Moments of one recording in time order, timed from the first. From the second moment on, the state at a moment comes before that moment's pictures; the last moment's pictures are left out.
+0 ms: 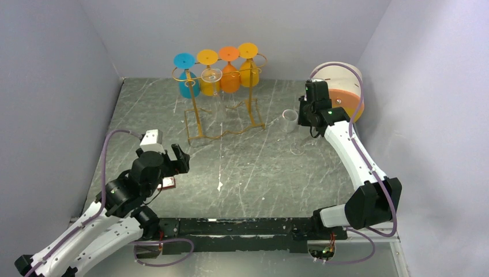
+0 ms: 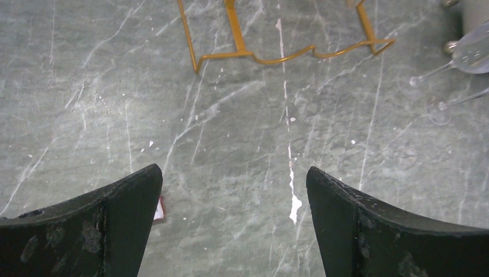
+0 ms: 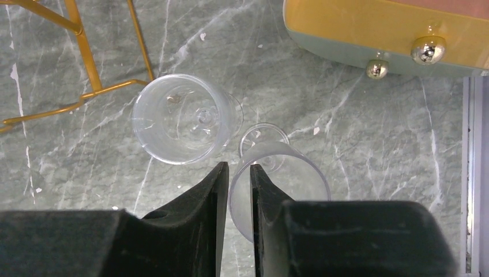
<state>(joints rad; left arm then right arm) -0.74 0.51 0.65 -0.62 -0.50 -0.61 0.24 1.37 1.26 -0.67 0.20 0.20</state>
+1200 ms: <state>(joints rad) -0.74 0.65 0.65 -0.64 -0.48 -0.62 0.58 1.10 0.97 -0.07 -0.27 0.73</state>
